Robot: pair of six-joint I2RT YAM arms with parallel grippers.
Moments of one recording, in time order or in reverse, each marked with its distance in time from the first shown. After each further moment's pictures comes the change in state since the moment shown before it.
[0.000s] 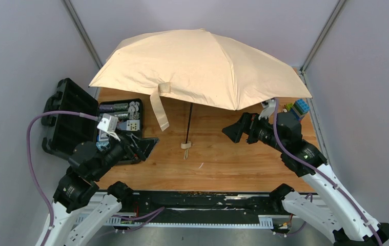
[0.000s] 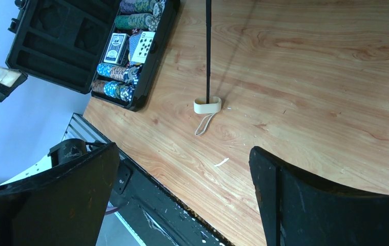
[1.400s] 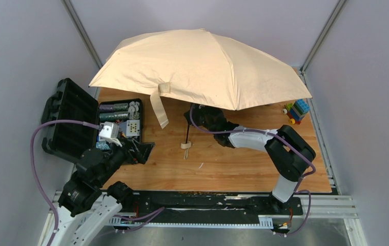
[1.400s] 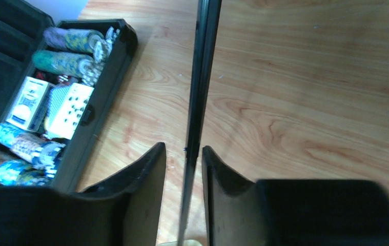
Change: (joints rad) left arm 0.000 -0.112 -0.126 -0.073 -0.142 0.017; right arm 0.220 0.974 0.067 0.956 0.333 -0.055
